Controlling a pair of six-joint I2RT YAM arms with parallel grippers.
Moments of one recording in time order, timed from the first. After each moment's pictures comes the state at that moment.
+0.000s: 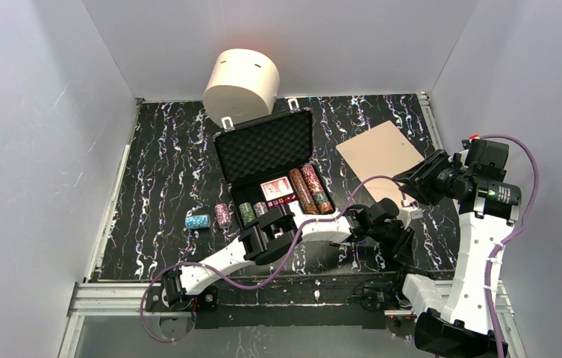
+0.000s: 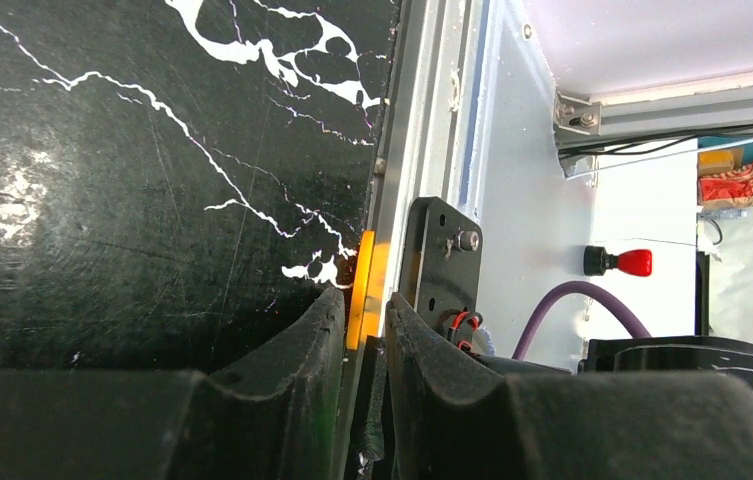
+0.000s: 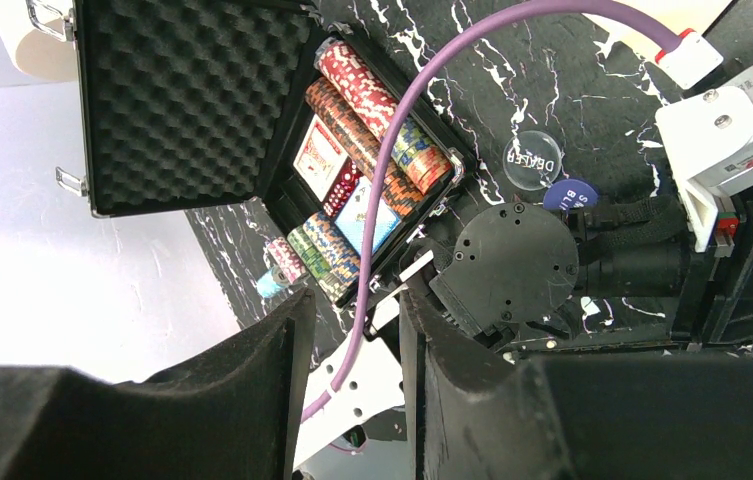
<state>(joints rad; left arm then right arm) -1.26 2.63 2.03 0.10 0.64 -0.75 -0.26 0.92 1.28 -1.22 -0.51 0.66</state>
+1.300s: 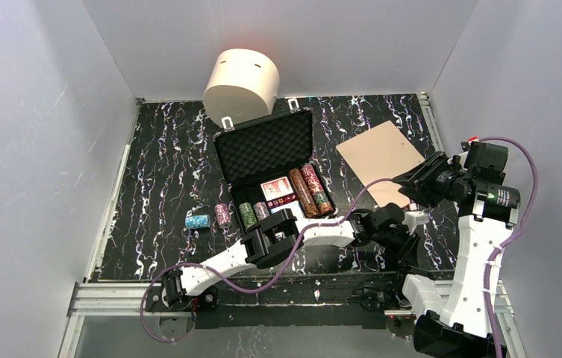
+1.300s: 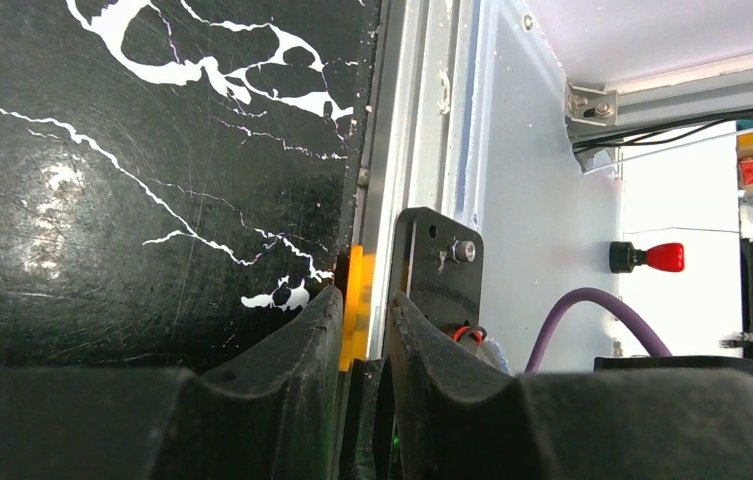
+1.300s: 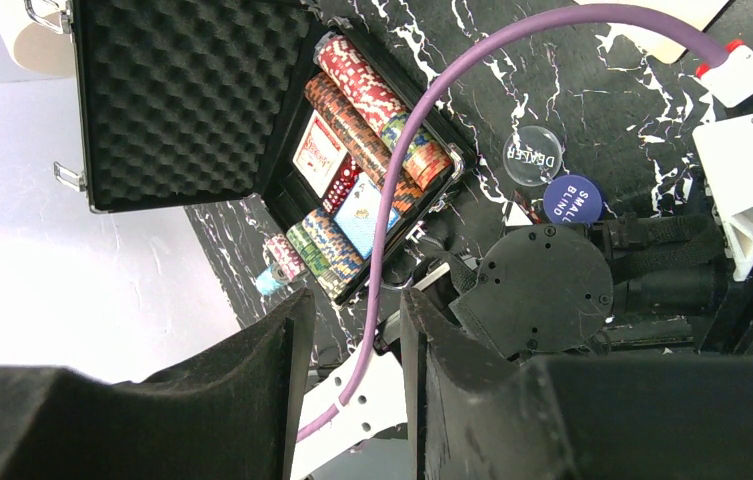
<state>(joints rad) -1.29 2.65 2.07 0.08 0.59 -0.69 -0.26 0.90 1.26 -1.22 -0.51 0.66</state>
